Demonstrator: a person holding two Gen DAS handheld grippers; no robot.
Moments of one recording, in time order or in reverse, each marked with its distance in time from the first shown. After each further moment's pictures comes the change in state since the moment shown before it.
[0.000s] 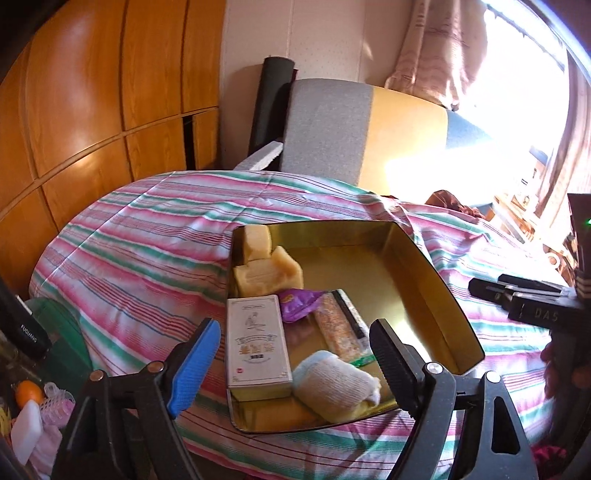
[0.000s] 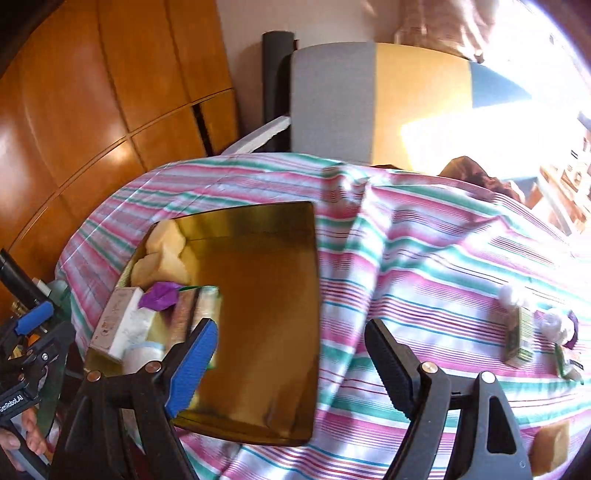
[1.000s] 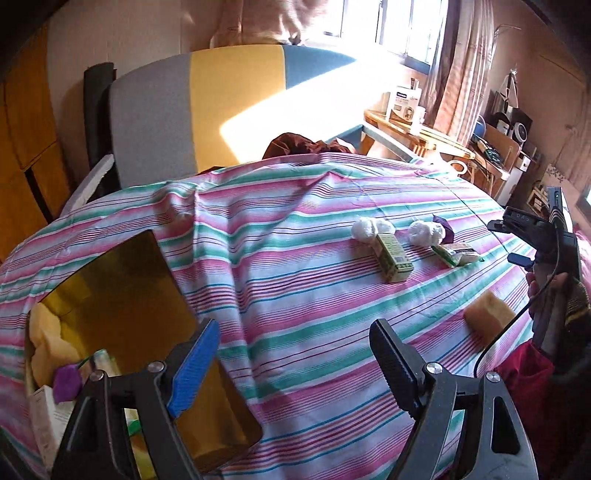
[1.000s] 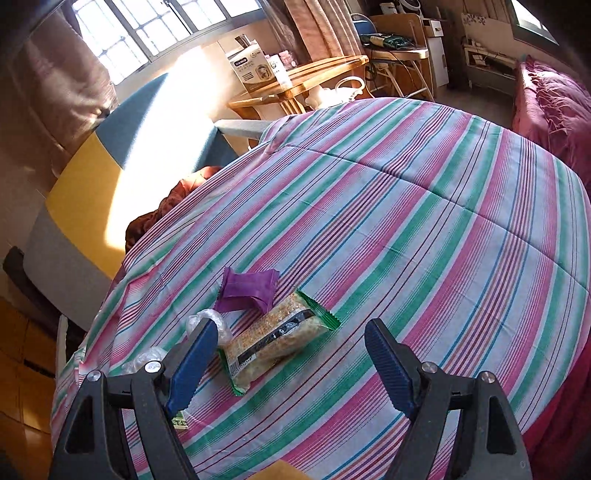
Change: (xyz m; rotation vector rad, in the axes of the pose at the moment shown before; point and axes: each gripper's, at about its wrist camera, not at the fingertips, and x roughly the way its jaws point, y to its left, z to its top) left arm 0.062 -0.254 0.025 0.369 0.164 -0.354; right arm -0.112 -0.386 -0.118 1.011 -0.181 -0.426
